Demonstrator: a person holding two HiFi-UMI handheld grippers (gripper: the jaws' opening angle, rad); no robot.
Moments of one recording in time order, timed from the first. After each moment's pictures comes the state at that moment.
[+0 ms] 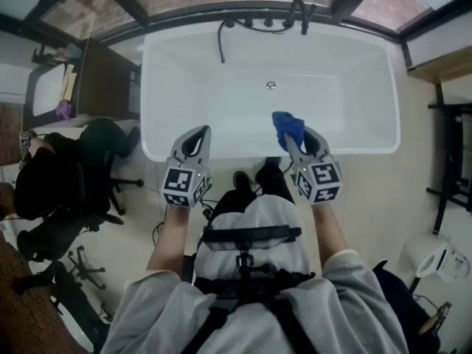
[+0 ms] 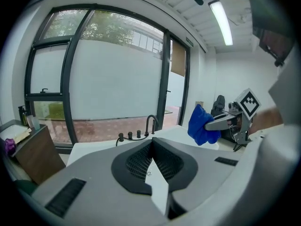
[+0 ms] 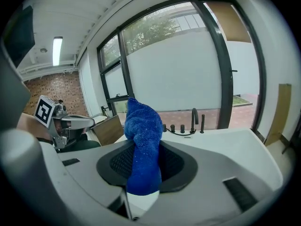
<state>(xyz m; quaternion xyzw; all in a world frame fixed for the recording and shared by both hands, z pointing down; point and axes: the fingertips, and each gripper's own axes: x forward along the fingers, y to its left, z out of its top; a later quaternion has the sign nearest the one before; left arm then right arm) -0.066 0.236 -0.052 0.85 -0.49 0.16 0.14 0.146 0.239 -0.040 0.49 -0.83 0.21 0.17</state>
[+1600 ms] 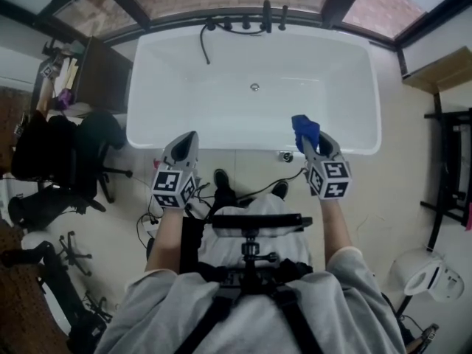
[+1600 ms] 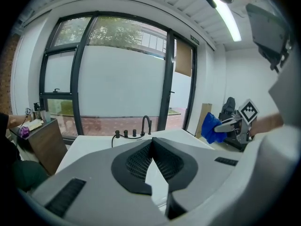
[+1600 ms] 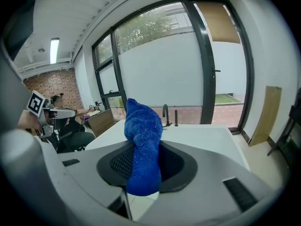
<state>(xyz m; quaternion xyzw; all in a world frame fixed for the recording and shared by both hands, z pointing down) 0.069 0.318 -0.073 0.80 -0.55 0.15 0.16 0.381 0.291 -0.033 0.51 -0.81 0.21 0.19</state>
